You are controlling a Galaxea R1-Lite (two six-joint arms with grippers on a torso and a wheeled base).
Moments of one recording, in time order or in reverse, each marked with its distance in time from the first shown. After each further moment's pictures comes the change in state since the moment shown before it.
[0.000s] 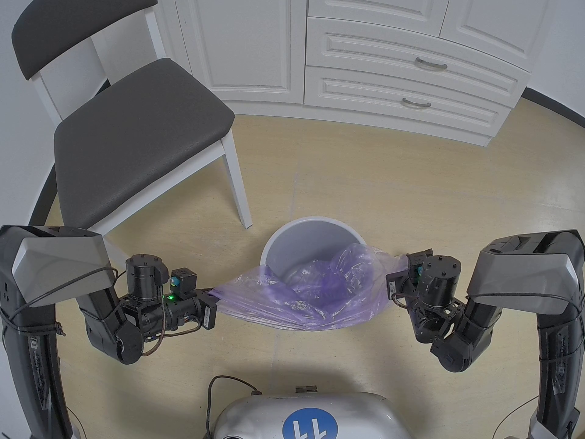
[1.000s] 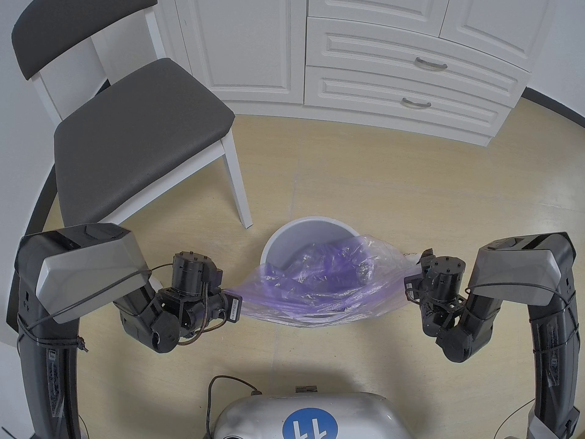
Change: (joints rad) left arm -0.136 0.069 -0.250 0.331 0.400 -0.155; right arm -0.121 0.091 -0.047 0.034 -0.050 -0.090
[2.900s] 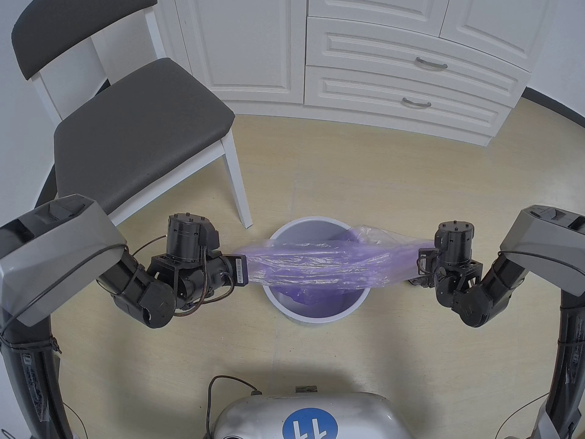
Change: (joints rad) left arm -0.021 -0.150 -0.104 0.131 -0.044 -0.237; right arm -0.045 -0.185 -0.136 0.434 -0.022 0.260
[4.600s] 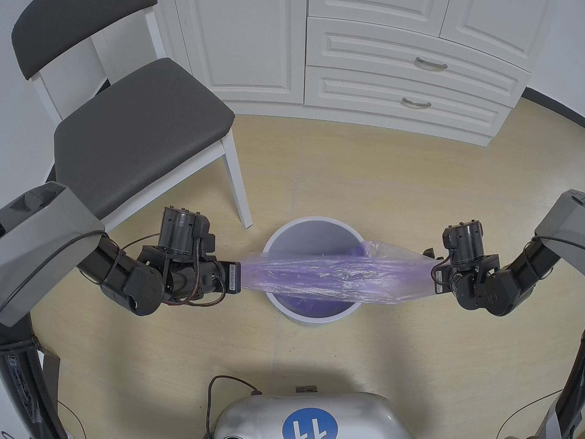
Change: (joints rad) left arm 0.013 -0.084 -0.019 0.265 -0.067 0.031; right arm -0.001 -0.189 0.054 0.471 -0.005 0.075
